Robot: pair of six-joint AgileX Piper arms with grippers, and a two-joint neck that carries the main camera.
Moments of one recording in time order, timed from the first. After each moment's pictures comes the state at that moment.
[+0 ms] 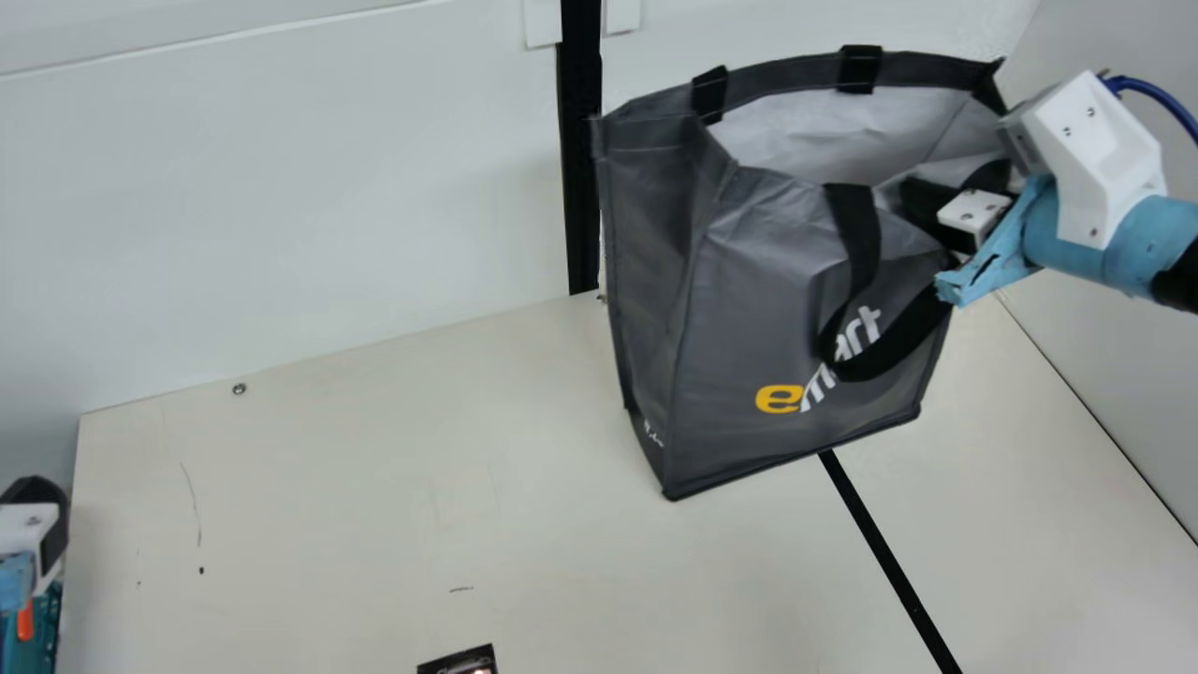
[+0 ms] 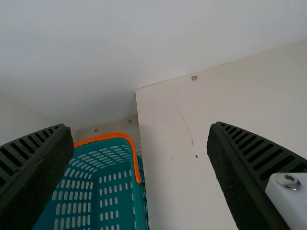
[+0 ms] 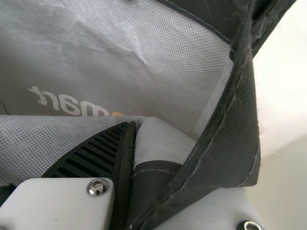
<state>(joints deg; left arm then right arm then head) -15.3 70.5 -79.8 18.4 55.6 -1.5 -43.8 86.4 -87.5 56.1 58.8 -83.6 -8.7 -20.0</state>
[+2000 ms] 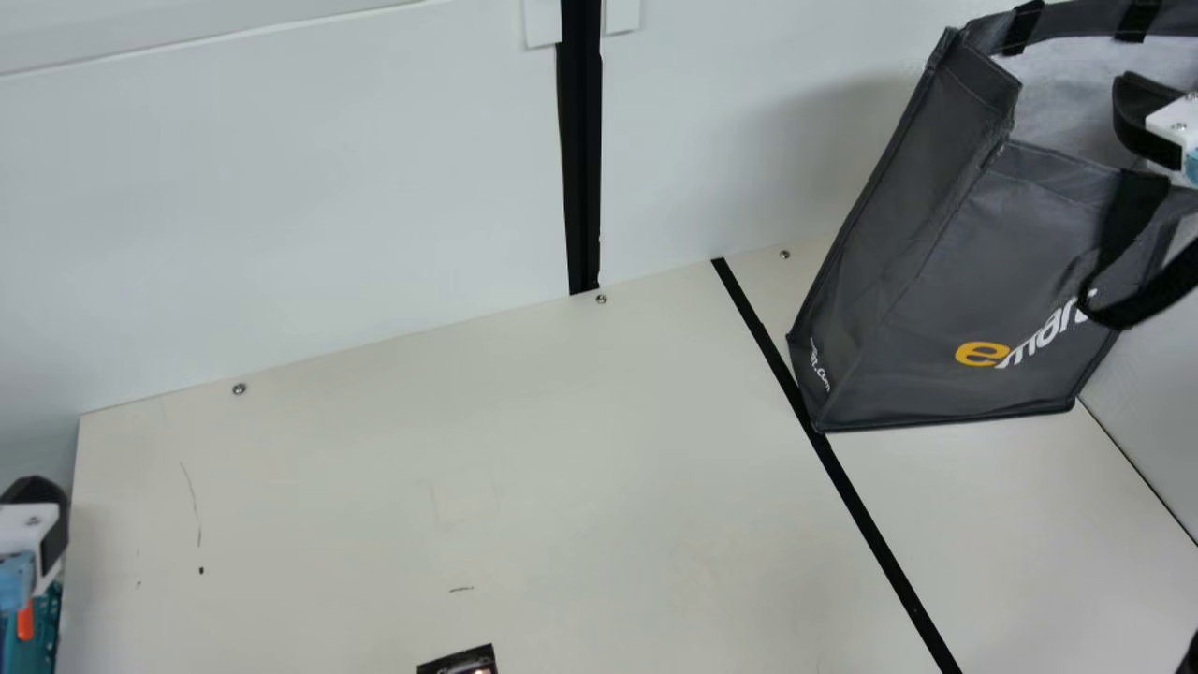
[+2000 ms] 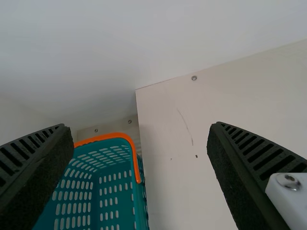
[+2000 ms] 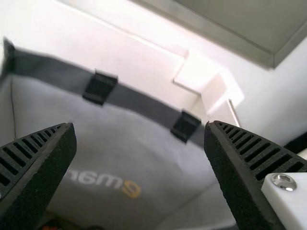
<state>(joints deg) -15.3 70.5 -79.8 18.4 55.6 -1.5 -59.1 99.4 -120.2 58.2 65.2 -79.5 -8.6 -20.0</state>
